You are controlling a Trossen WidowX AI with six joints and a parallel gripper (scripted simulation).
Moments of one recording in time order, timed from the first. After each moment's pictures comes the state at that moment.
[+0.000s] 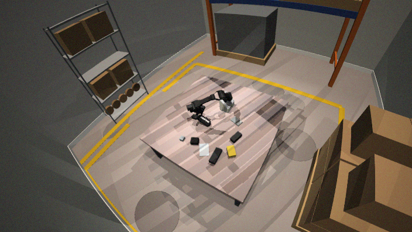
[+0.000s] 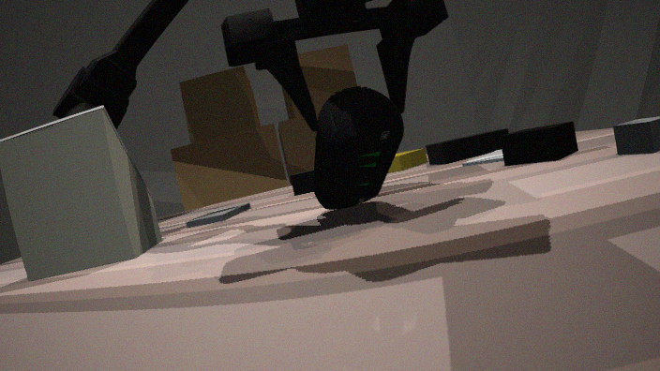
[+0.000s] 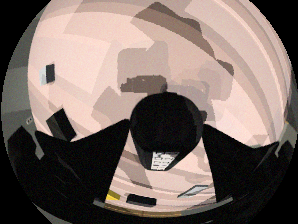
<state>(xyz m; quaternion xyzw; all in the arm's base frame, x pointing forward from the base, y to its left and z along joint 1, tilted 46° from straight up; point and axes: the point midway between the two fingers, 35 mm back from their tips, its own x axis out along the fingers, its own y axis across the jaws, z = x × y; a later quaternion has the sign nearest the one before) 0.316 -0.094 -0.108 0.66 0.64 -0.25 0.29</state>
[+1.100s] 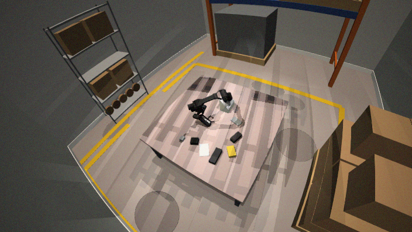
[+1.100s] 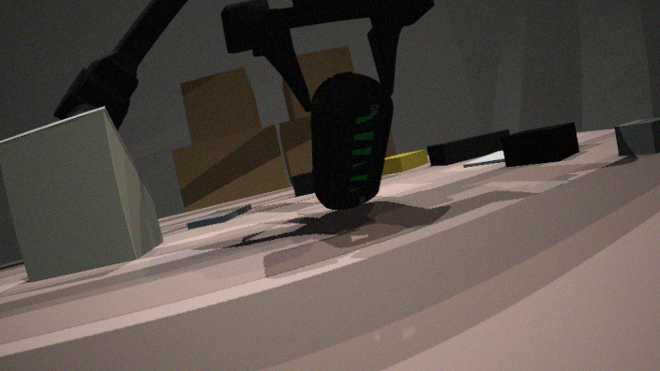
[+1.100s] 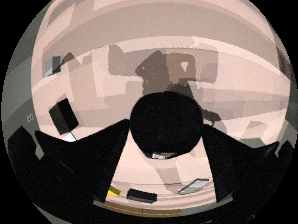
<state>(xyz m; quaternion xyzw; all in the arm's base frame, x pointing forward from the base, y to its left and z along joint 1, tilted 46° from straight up) 0.314 -0.094 -0.081 0.66 0.64 -0.25 0.30</state>
